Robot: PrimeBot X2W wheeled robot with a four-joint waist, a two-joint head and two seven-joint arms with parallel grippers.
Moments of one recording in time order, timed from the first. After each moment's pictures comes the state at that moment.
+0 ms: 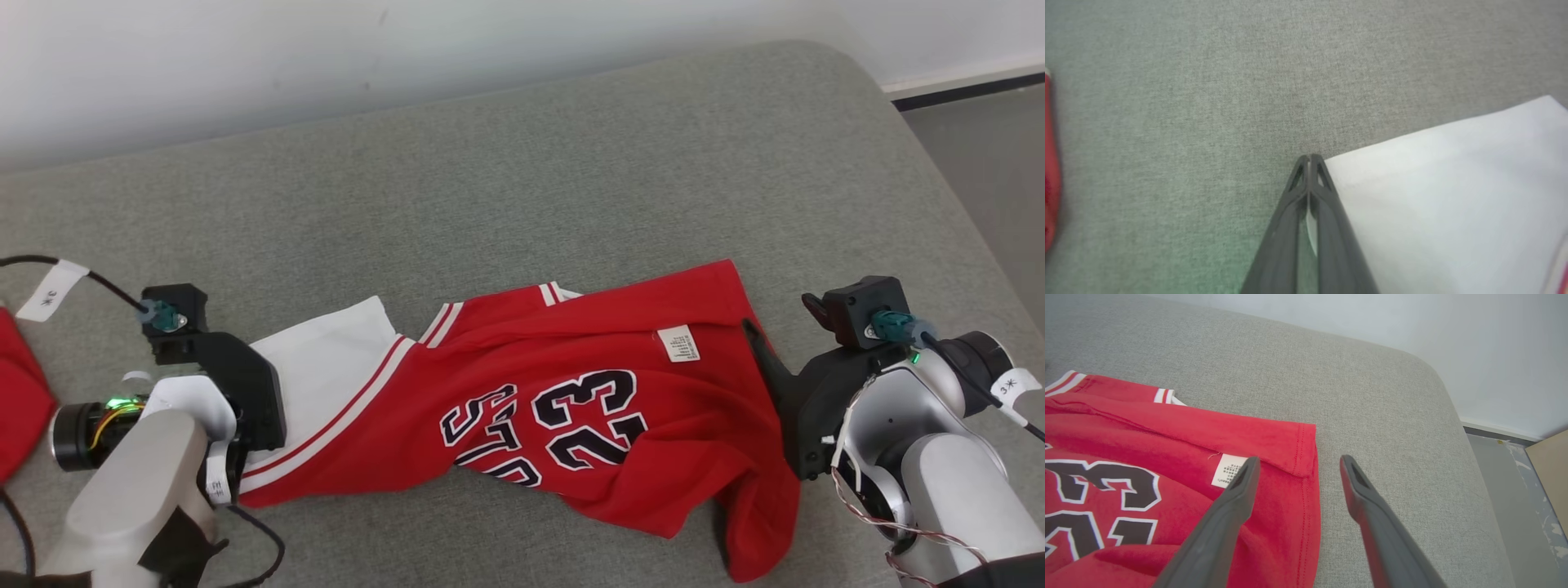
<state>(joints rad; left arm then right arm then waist) -0.75 0.35 -0.56 0.84 -0.69 0.18 0.32 -0.37 -0.27 0.19 0.10 0.13 0.13 0.48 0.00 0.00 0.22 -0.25</state>
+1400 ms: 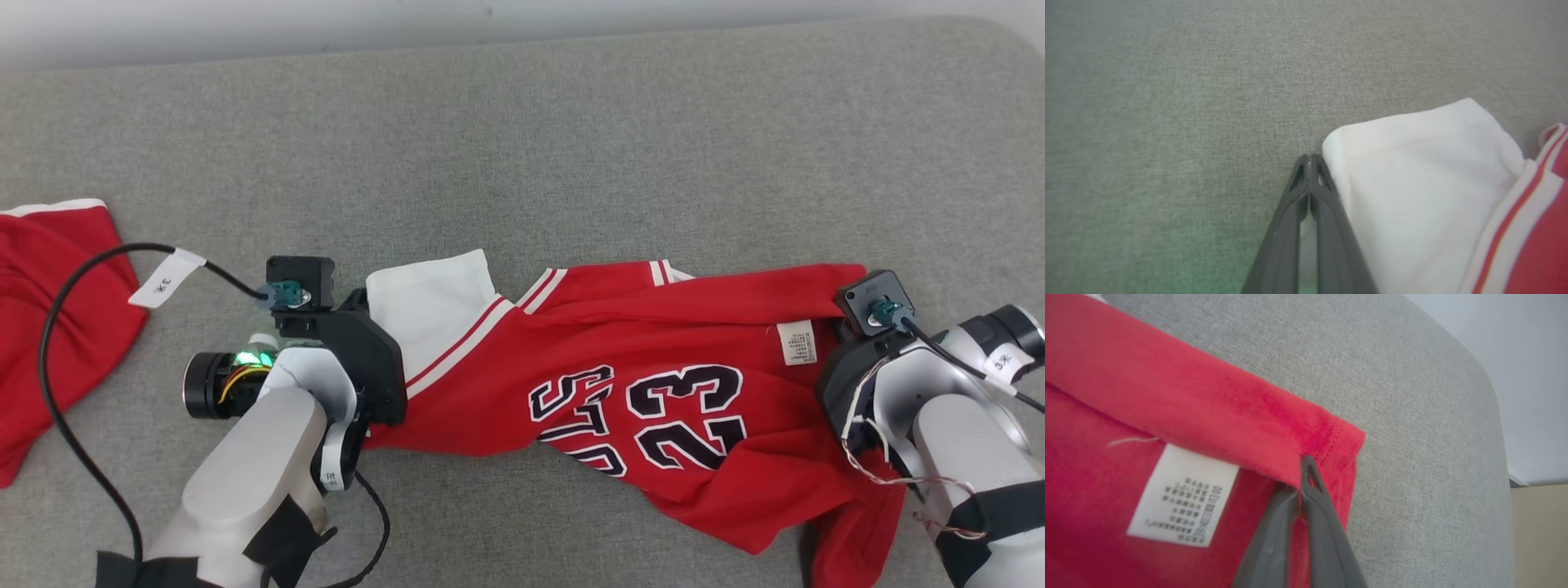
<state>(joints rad) -0.78 0.20 -0.62 0.76 -0.69 0.18 0.18 -0.56 -0.39 0.29 0.56 -0.01 0.13 0.28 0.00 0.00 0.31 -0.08</state>
